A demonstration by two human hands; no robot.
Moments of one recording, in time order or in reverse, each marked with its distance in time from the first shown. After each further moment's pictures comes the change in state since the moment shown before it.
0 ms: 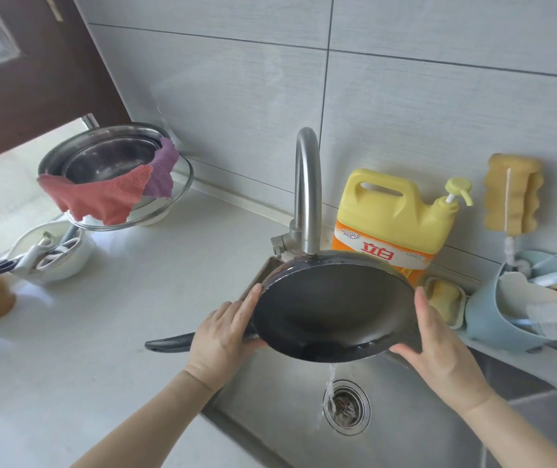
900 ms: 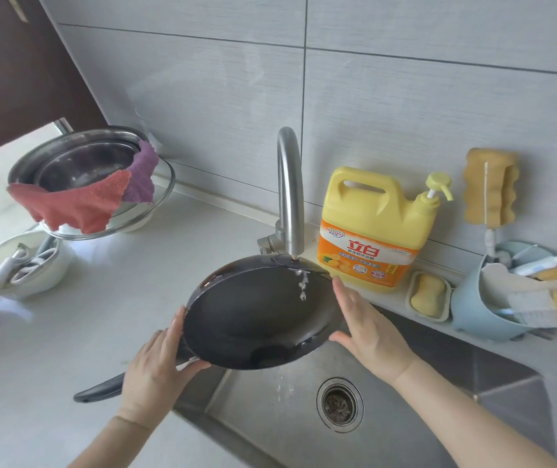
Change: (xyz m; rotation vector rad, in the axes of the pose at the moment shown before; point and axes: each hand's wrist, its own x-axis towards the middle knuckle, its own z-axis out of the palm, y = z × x) left_hand -0.048 -0.041 -0.033 0.009 -0.059 -0.194; right_hand 0.043 -0.046 0.033 0.006 -0.165 -0.134
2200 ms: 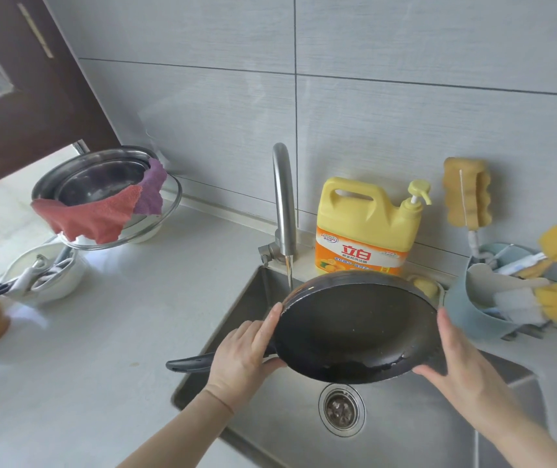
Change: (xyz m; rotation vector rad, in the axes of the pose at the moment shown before) left_hand 0.031 0.093 0.029 -0.137 -0.079 0.235; right_hand -0.113 0.038 -0.057 -0.079 0.121 0.331
